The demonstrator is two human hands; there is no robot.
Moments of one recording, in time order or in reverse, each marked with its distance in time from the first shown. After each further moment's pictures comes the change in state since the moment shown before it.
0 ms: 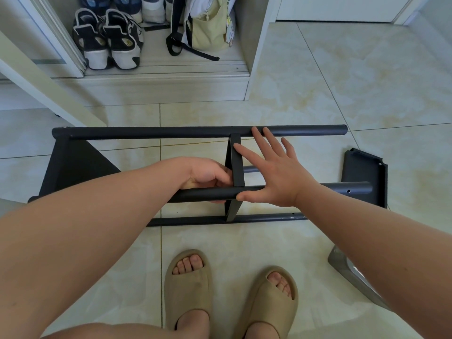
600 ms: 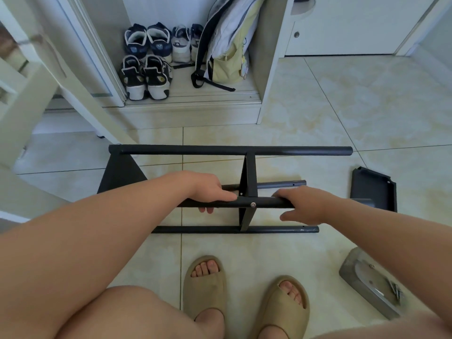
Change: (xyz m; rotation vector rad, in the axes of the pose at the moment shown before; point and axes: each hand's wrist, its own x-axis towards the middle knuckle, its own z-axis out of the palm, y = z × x) left_hand -0.090 0.005 0.025 0.963 0.369 -0.173; right_hand -0.044 0.001 -0.022 0.053 -0.389 0.161
